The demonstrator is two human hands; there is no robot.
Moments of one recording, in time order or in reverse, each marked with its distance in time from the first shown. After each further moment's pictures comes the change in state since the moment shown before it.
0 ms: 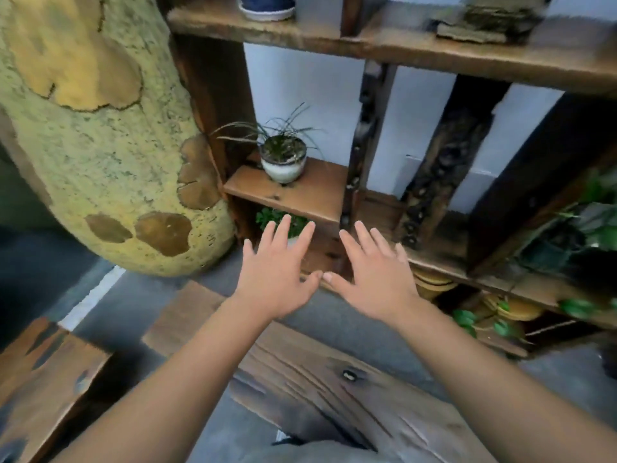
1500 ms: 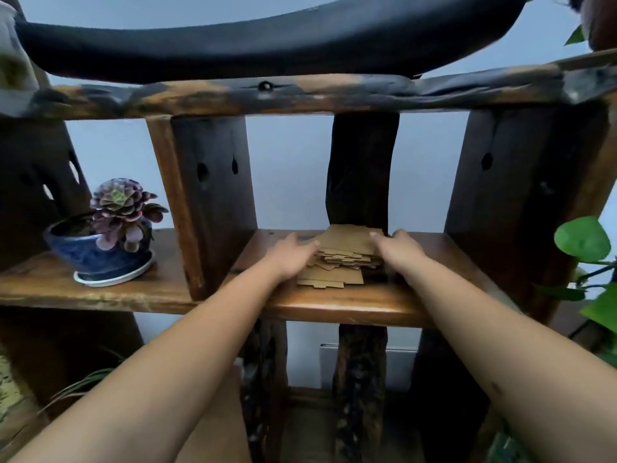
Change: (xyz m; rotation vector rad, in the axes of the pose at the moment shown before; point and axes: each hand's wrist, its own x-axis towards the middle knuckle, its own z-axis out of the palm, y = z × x) left_hand 0.483 0.172 -0.175 -0.615 -0.041 0.072; right_hand 0.293 0.306 -0.284 0.704 0.428 0.693
